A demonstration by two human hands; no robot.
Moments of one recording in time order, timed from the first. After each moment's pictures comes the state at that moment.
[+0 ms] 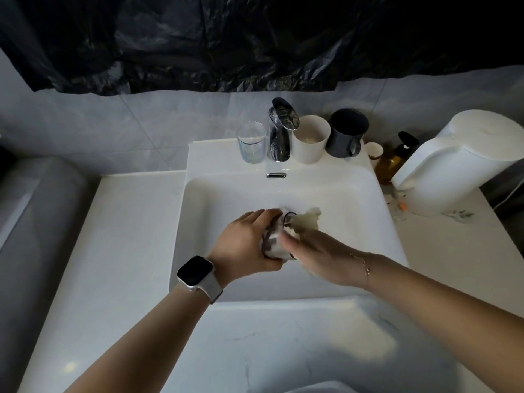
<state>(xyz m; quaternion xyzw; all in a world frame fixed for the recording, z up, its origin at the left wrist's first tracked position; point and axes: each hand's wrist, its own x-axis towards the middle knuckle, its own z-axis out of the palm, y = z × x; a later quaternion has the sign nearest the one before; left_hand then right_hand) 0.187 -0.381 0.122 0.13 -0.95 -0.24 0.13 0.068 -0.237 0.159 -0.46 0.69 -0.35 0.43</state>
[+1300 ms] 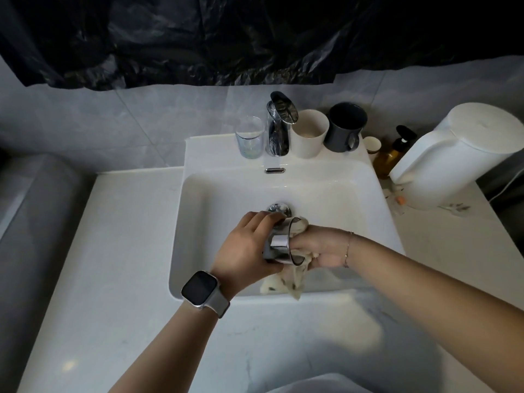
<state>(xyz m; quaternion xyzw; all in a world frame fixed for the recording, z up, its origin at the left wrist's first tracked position) 0.198 -0.363 0.111 0.12 -0.95 -0.24 0.18 0.055 -0.259 0.124 -0.19 0.63 -0.34 0.68</state>
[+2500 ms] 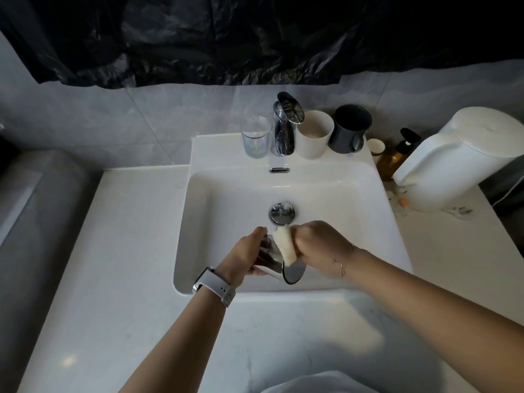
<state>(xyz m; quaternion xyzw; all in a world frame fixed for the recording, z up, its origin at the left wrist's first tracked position) 0.191 -0.360 0.106 0.51 -0.54 -0.67 -0.06 0.064 -0.251 0.121 -0.67 0.72 -0.12 0.15</state>
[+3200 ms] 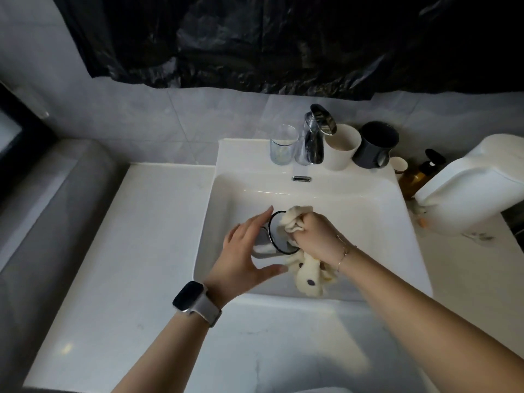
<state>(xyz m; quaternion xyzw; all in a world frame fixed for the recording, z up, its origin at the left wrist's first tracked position) 0.260 -0.385 0.102 0.20 -0.90 -0.35 0.19 0.091 -0.301 0.143 -0.42 0.81 -0.25 0.33</state>
